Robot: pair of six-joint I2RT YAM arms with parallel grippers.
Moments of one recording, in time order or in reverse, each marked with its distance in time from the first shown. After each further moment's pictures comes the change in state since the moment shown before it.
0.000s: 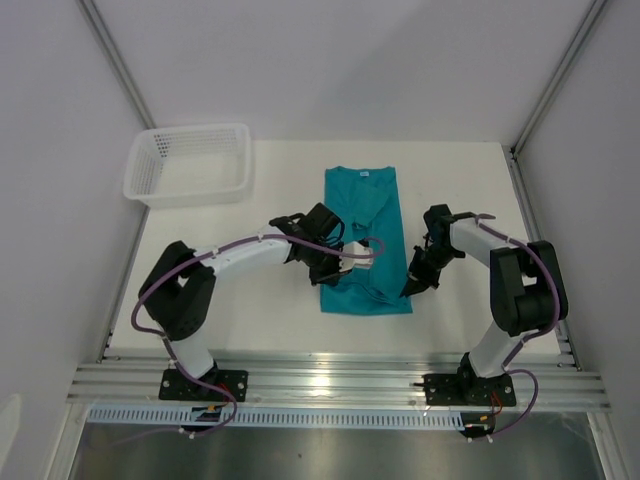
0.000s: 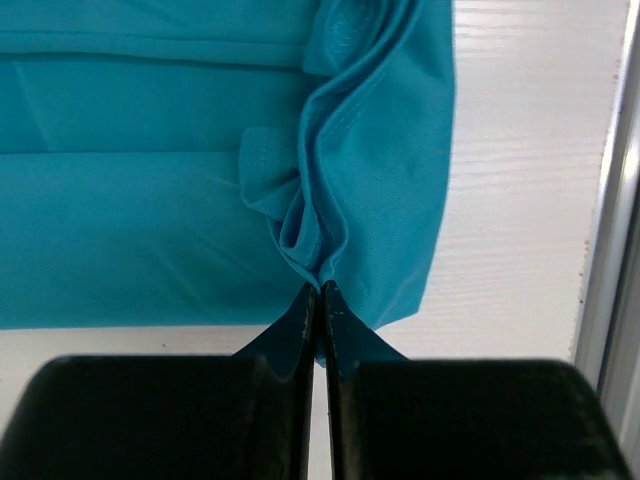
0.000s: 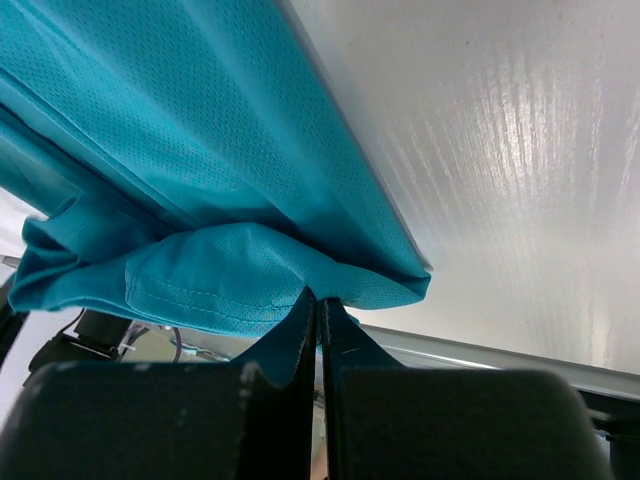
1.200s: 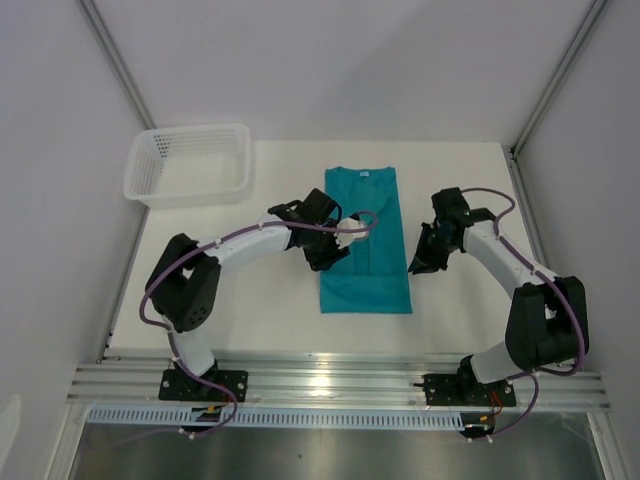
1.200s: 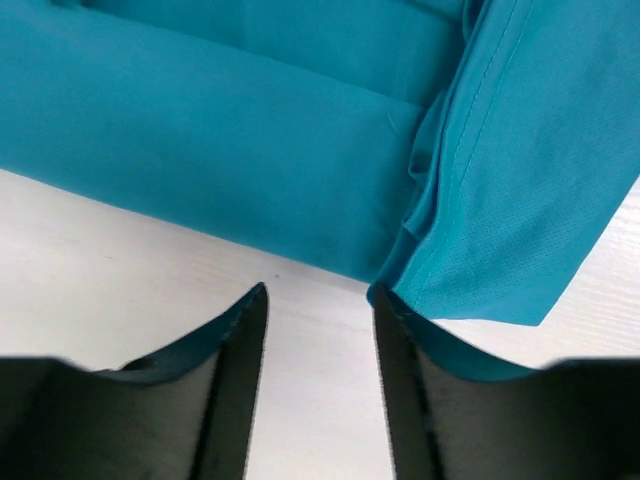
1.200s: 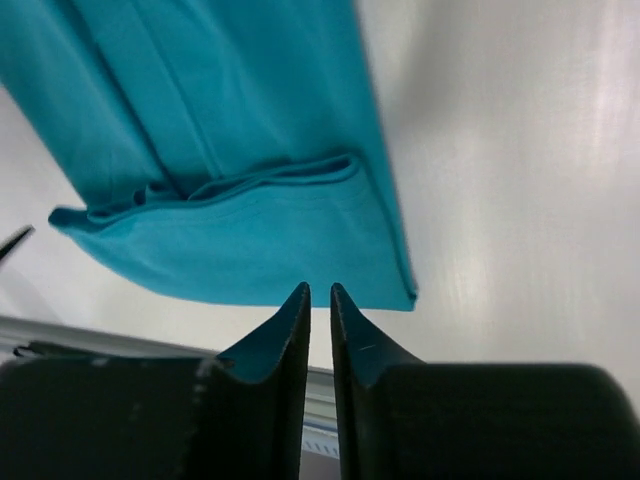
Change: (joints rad) left arm 0.068 0.080 0.095 0.024 -0.236 -0.167; right arm 0.014 -0.208 0.060 0.051 0.204 -0.047
